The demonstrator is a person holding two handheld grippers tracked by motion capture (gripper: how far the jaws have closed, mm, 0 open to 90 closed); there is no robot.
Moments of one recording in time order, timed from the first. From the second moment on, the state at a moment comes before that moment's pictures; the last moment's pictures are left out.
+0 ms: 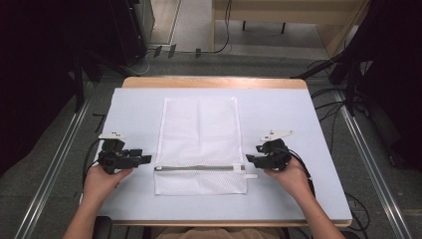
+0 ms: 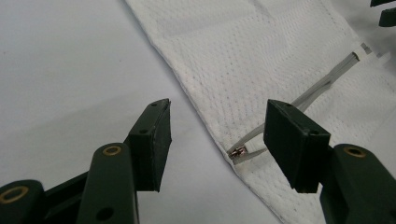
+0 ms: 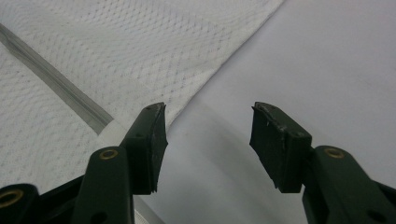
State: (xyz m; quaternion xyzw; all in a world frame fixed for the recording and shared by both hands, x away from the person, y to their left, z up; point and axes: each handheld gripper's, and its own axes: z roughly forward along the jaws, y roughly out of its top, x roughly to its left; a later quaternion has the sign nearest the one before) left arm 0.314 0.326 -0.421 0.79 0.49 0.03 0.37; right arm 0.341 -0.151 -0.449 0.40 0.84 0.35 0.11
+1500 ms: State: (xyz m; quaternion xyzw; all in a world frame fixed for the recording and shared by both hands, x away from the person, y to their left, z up) left arm 0.313 0.331 -0.420 0.77 0.51 0.05 0.38; right arm 0.336 -0.016 -0.408 0.29 0.88 0.38 0.03
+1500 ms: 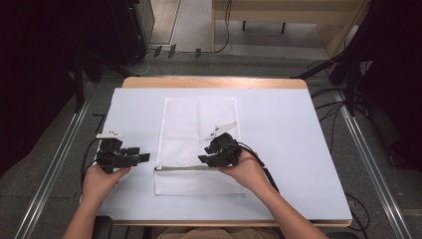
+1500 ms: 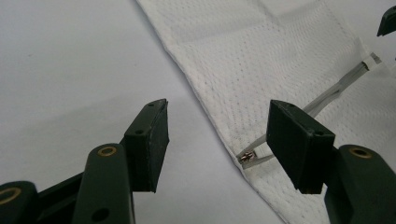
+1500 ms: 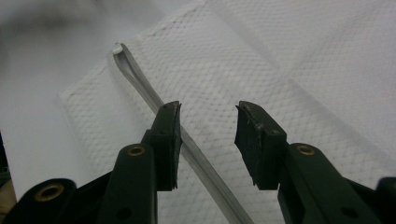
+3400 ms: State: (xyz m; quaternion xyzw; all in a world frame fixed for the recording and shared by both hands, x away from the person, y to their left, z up) left arm 0.316 0.337 -0.421 0.77 0.51 0.04 0.38; right arm 0.337 0.119 -0.457 0.26 0.89 0.36 -0.07
